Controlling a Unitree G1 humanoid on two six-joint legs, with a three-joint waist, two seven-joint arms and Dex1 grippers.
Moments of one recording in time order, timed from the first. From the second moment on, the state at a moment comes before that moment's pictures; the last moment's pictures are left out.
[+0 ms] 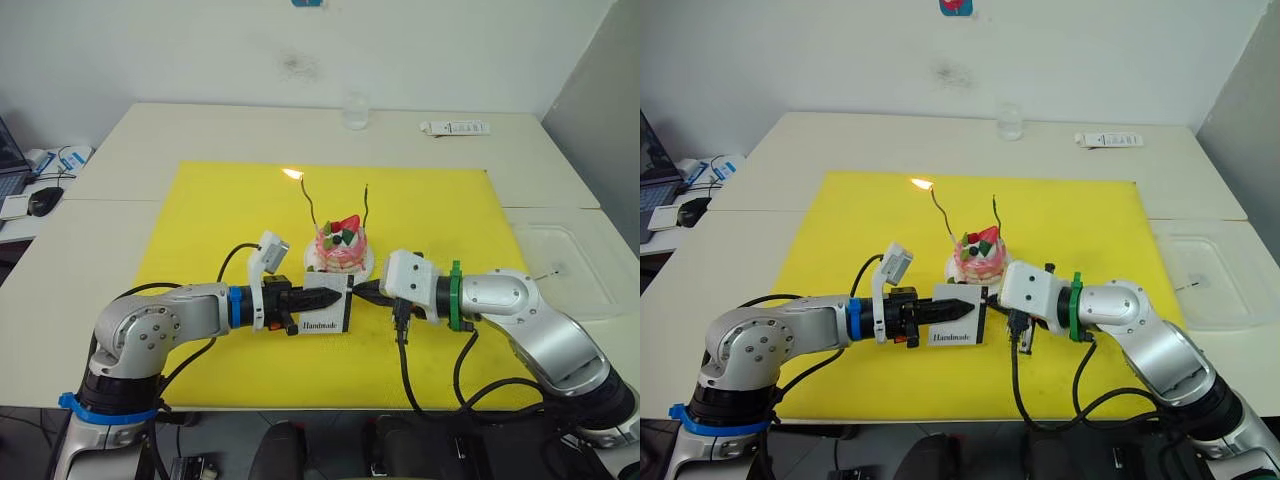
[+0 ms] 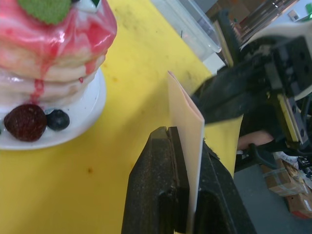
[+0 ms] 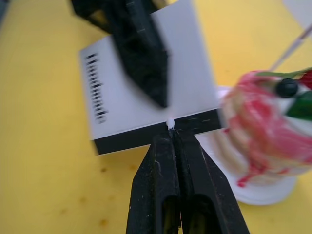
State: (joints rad) left arm -0.39 0.59 0.05 -0.32 -1.06 1.18 -0.58; right arm -0.45 -0.71 0.38 -0.57 0.19 0.62 0.90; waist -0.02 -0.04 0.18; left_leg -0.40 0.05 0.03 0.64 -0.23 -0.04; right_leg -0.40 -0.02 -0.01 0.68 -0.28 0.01
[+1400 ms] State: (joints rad) left arm -0.31 0.68 0.05 -0.35 -1.00 1.17 -0.69; right arm -0.73 -0.68 0.18 -0.50 0.28 0.74 0.76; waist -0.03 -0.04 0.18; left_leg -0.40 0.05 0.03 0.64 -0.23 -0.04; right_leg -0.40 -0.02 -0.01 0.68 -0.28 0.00
